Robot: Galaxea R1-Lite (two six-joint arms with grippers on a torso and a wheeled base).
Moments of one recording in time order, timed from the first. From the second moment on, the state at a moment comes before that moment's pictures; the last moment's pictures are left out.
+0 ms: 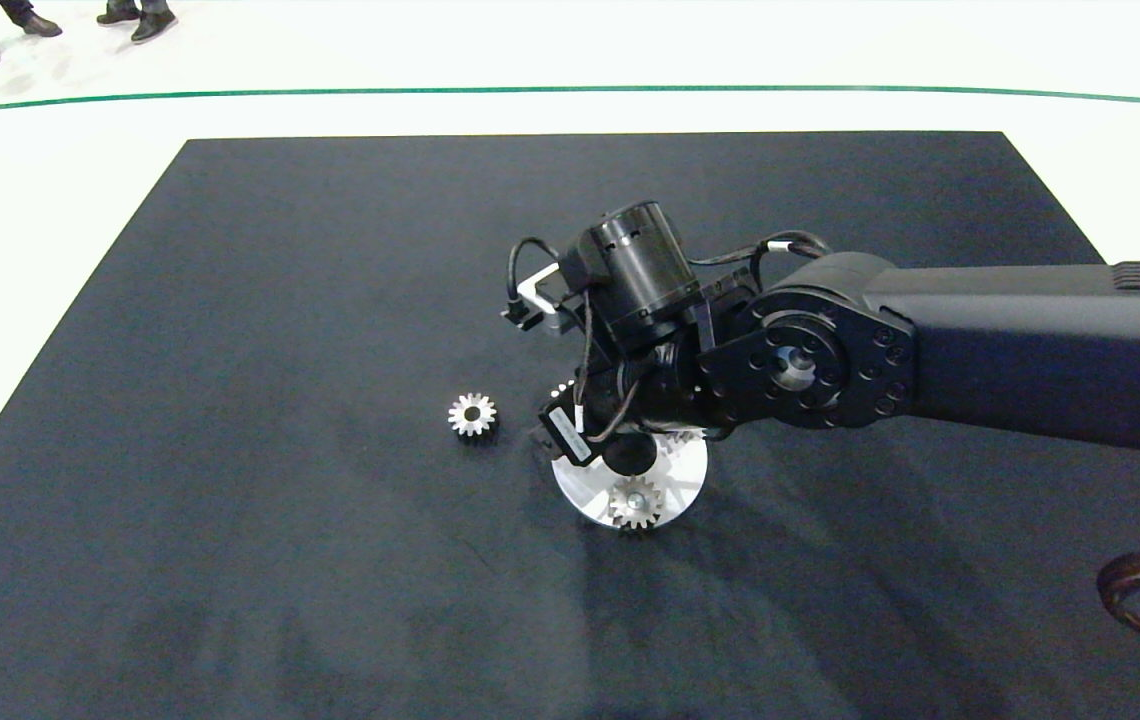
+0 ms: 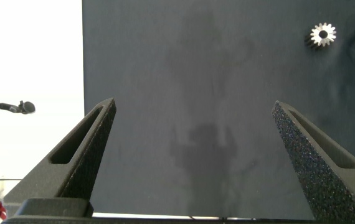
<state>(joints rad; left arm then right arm) 0.02 0.85 -1.35 0.86 0.07 0.13 0.80 2.15 -1.87 0.40 -0.25 -0.14</state>
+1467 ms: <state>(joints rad) 0.02 0.84 -1.35 0.86 0.07 0.13 0.81 2.15 -1.84 0.40 -0.29 -0.18</state>
